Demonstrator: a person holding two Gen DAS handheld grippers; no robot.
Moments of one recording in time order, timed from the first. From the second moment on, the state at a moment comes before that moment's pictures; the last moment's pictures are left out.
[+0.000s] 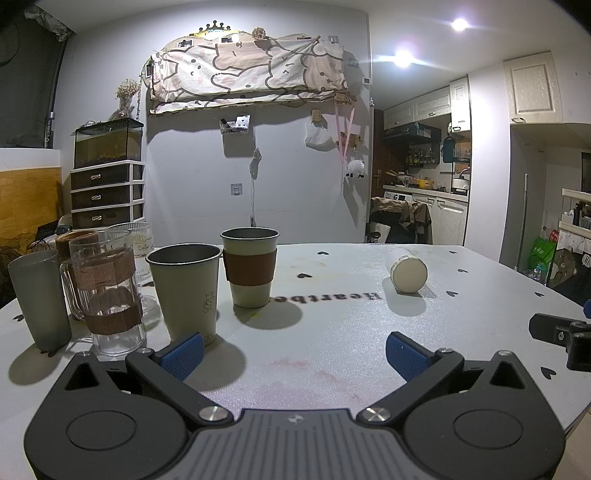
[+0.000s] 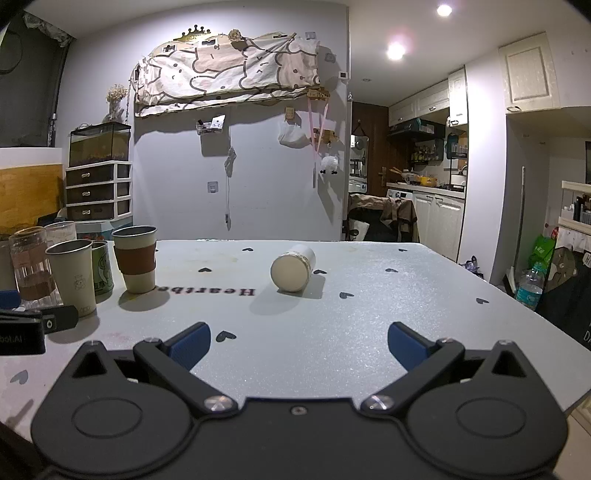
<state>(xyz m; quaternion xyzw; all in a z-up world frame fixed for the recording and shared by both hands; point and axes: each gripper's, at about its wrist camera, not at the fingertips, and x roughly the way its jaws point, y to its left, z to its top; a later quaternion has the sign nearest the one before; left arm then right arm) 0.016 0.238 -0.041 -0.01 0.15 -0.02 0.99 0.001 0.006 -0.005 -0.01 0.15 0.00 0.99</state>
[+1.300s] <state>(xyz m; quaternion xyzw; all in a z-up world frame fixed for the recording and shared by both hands) 0.015 0.239 -0.039 -0.01 0.15 -0.02 0.99 0.006 0.016 -0.011 -0.01 0.15 0.01 0.99</state>
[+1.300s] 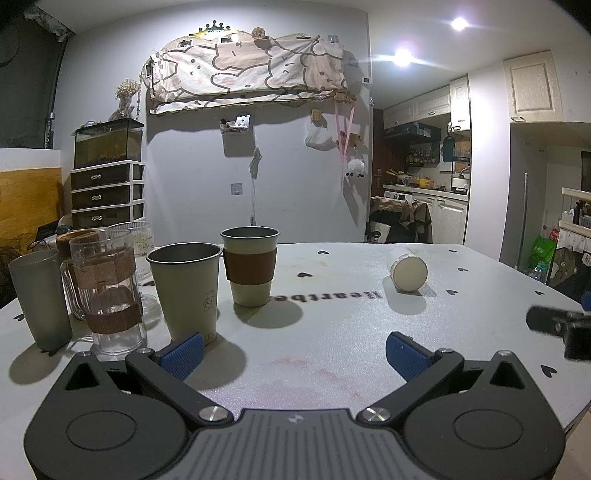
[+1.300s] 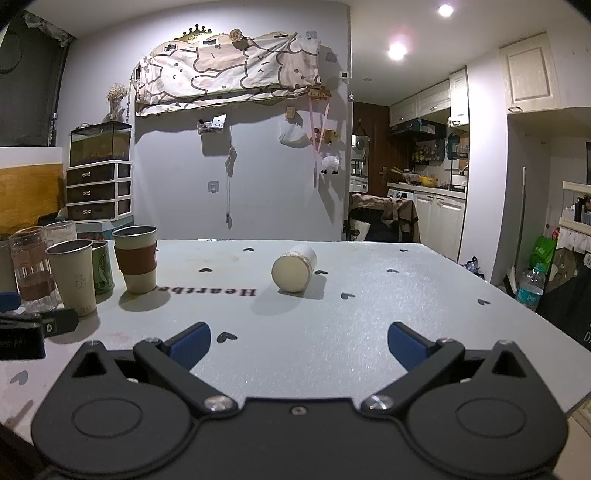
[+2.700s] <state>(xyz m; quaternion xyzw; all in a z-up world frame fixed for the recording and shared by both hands) 0.007 0.282 -0.061 -0.03 0.17 0.01 0.98 0.341 0.020 -0.027 0.10 0.34 -0.05 0.93</state>
